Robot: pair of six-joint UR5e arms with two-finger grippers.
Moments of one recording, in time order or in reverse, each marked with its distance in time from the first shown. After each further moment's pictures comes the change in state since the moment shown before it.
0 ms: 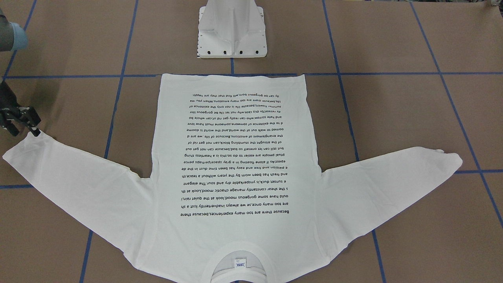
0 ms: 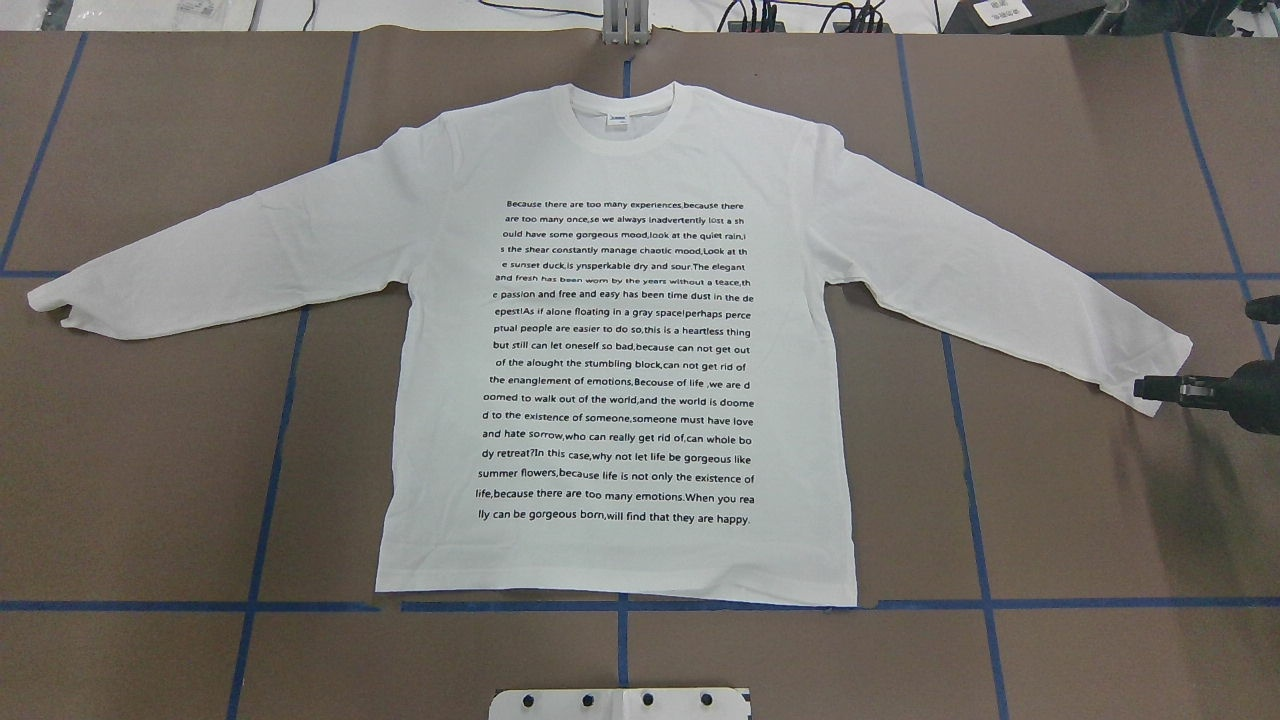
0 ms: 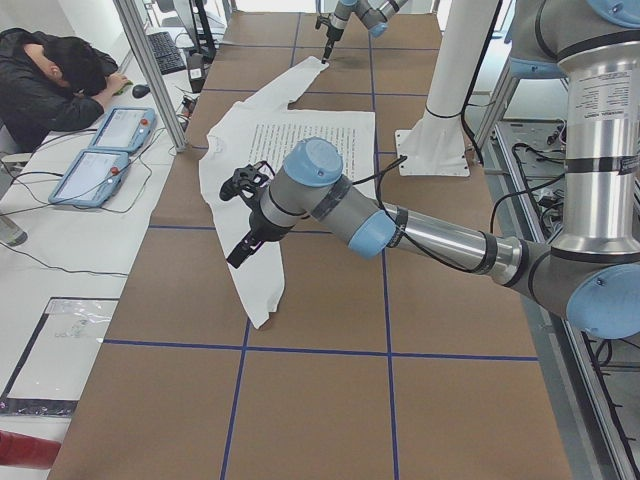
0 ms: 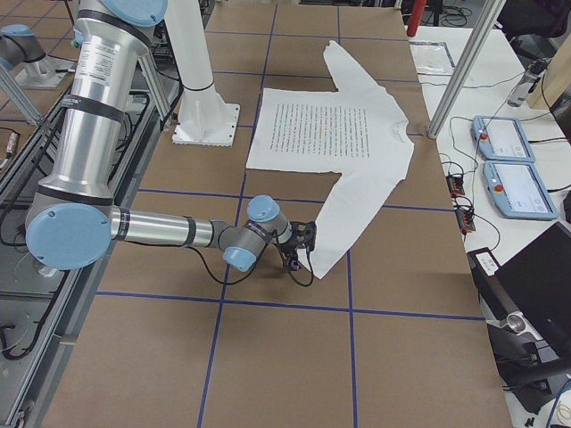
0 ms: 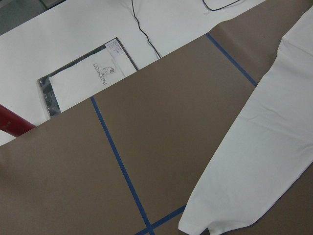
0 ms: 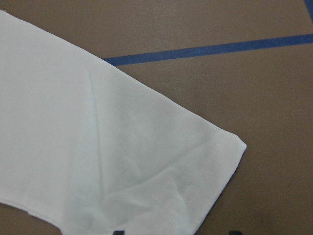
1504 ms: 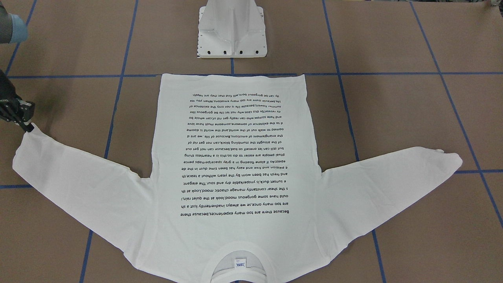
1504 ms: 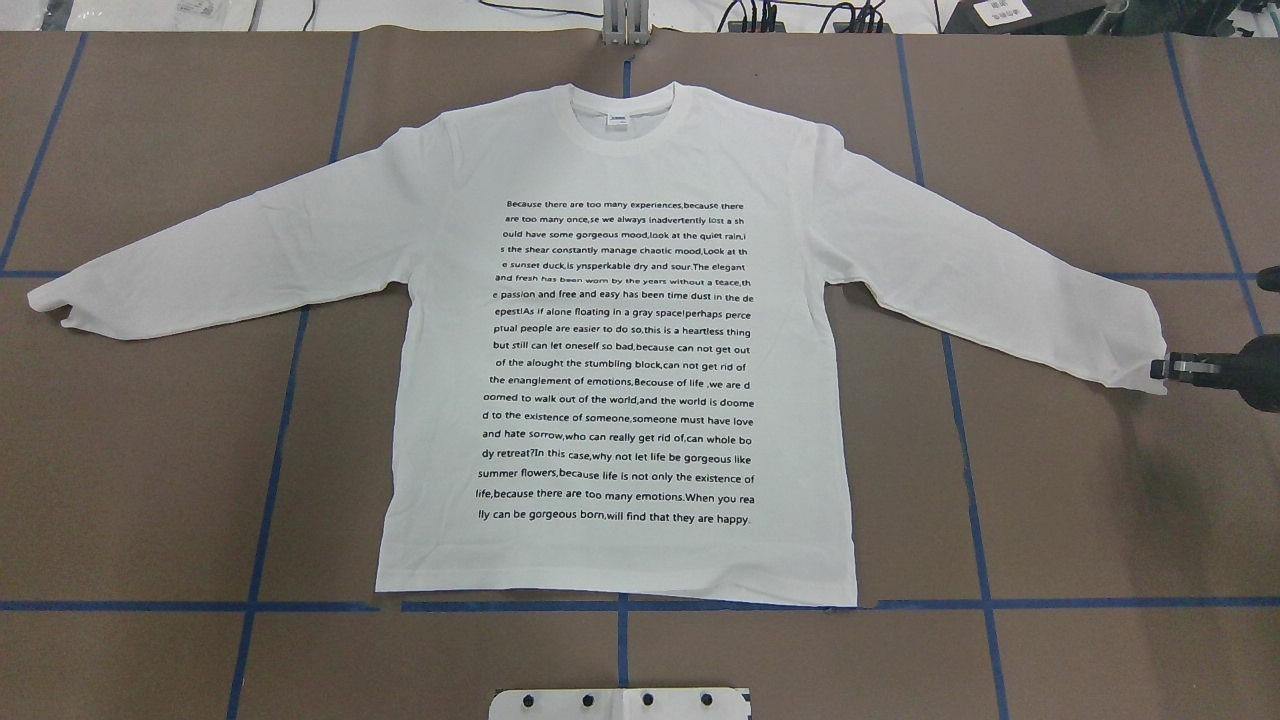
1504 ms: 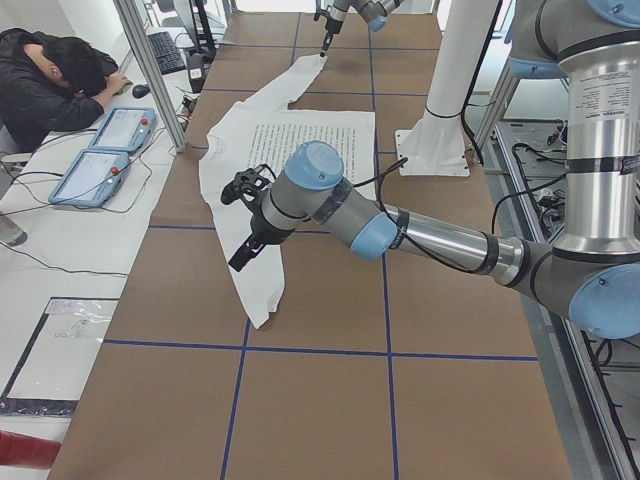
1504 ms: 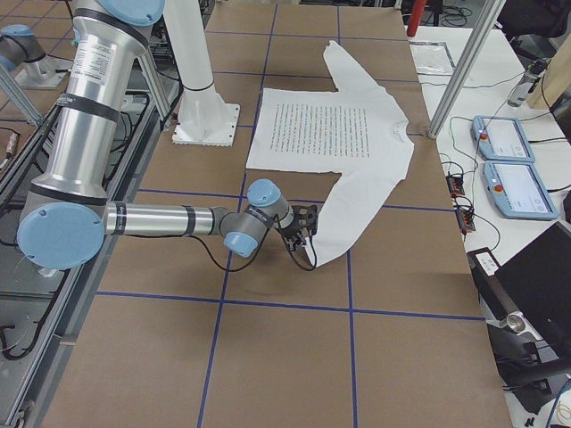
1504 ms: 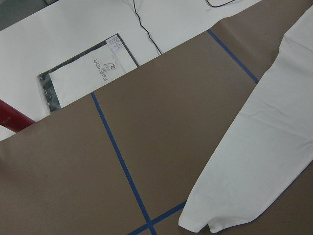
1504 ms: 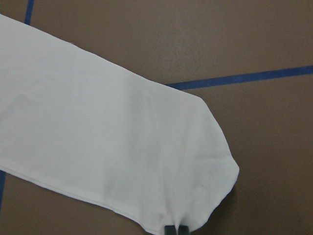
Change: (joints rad) left arm -0.001 0.008 0.003 0.000 0.000 0.000; right arm 0.087 -0.012 0.203 -0.164 0.084 -0.031
